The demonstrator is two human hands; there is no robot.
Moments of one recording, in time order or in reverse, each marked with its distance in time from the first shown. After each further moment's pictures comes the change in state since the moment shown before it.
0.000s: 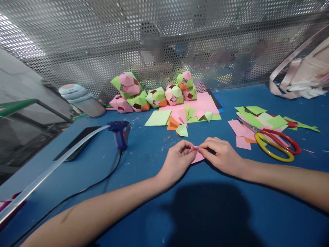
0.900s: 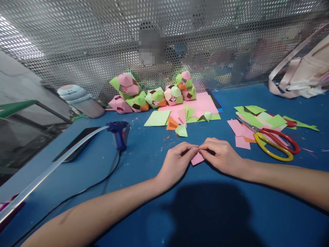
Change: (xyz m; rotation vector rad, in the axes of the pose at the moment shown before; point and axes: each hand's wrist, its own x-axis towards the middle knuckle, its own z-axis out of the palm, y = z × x) left_hand -0.002 0.008 -0.002 0.192 0.000 0.151; right_hand -0.001 0.005 0.001 0.018 0.022 -0.033
